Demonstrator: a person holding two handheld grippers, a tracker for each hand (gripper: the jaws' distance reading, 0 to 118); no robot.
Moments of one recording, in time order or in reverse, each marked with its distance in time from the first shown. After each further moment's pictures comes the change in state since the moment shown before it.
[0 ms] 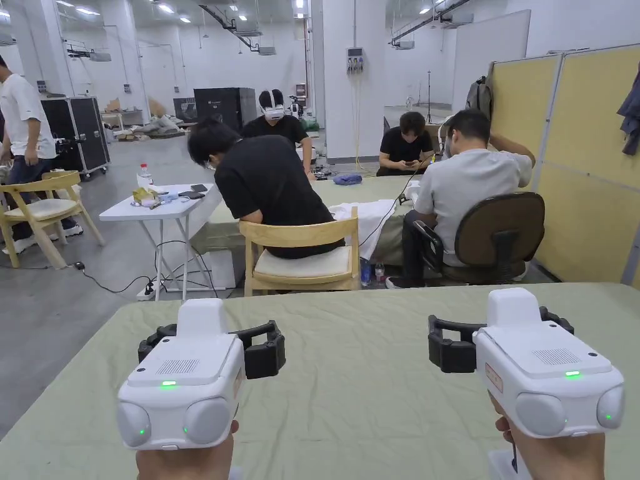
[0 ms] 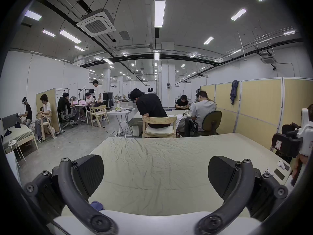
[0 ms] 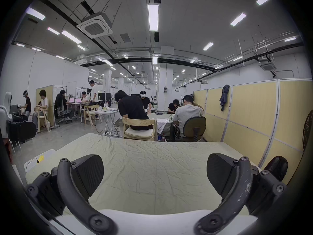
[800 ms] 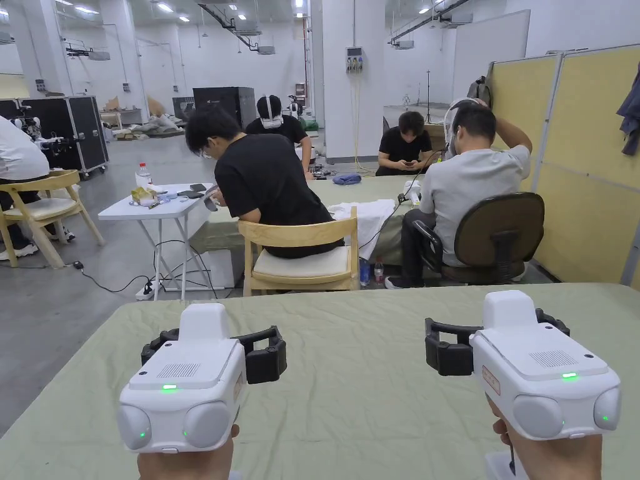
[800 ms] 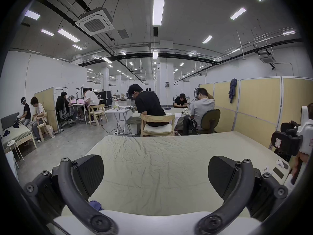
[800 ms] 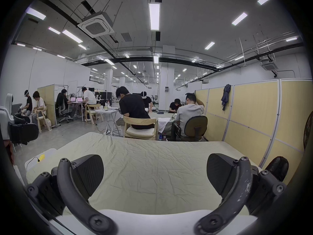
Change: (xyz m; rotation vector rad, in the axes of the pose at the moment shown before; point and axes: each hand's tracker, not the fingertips) left arm -0.001 -0.006 -0.007 -0.018 -0.021 0.002; right arm -0.002 -0.001 -0.003 -0.007 0.012 0.006
